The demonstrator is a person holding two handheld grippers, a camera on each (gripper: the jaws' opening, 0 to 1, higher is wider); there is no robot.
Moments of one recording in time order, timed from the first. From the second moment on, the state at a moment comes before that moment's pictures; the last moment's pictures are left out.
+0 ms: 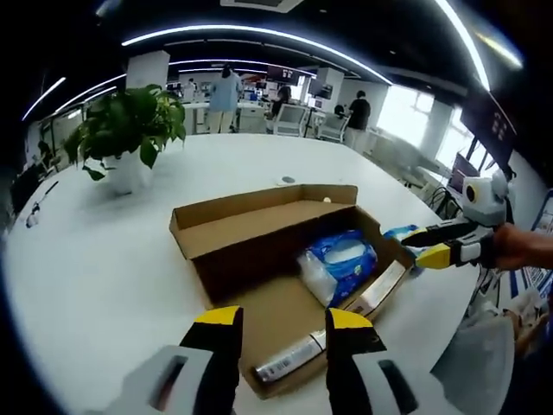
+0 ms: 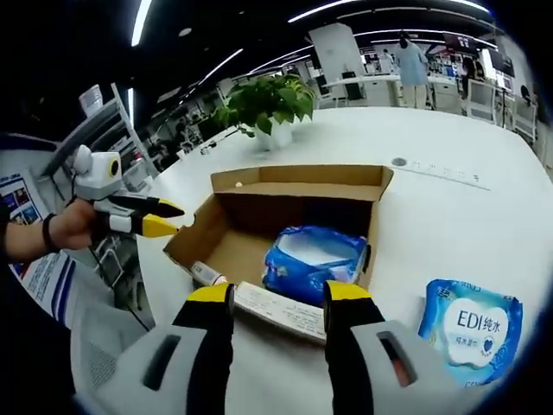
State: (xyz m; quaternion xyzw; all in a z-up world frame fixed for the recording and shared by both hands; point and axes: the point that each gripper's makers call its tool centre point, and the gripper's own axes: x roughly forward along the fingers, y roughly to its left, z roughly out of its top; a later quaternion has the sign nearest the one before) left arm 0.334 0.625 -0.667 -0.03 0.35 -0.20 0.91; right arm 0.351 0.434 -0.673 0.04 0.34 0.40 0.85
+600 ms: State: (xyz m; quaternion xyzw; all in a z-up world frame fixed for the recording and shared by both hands) left arm 0.320 0.626 -0.662 -0.04 0.35 -0.20 0.92; right arm 0.372 0.454 -0.689 -0.11 0.36 0.45 0.81
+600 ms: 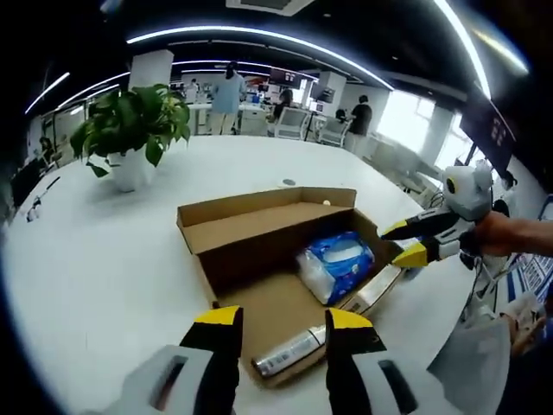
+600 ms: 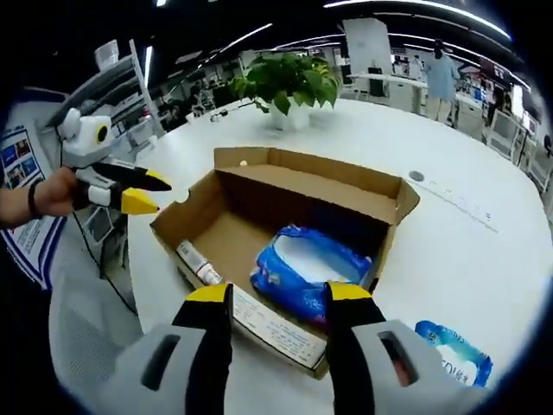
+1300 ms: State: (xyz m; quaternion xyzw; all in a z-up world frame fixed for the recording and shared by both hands) left arm 0.284 0.633 -0.670 -0.05 0.35 -0.20 0.91; right arm 0.402 0.467 -0.729 -0.32 0.38 0.51 0.70
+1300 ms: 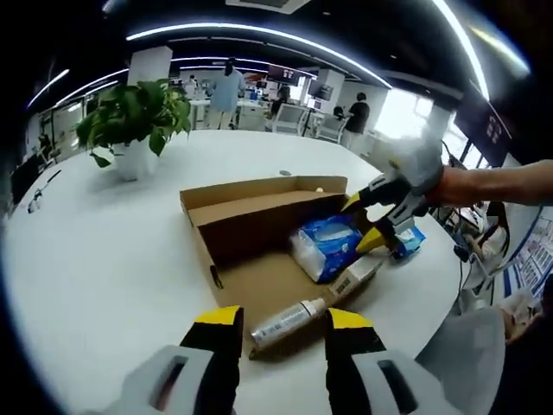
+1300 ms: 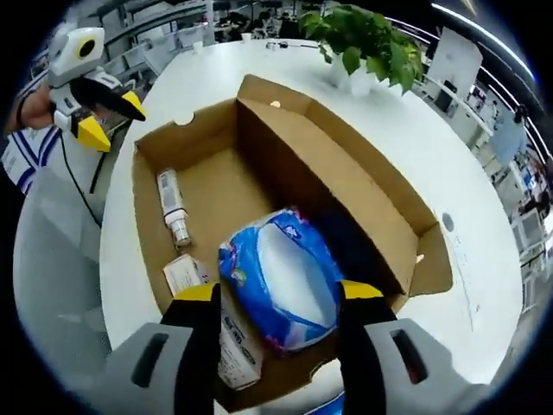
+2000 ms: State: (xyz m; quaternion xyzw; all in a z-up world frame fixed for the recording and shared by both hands) left arm 0.274 0.651 -0.662 -0.07 0.35 -0.17 0.92; right arm 0.416 0.464 -0.777 -0.48 0.39 0.53 0.58
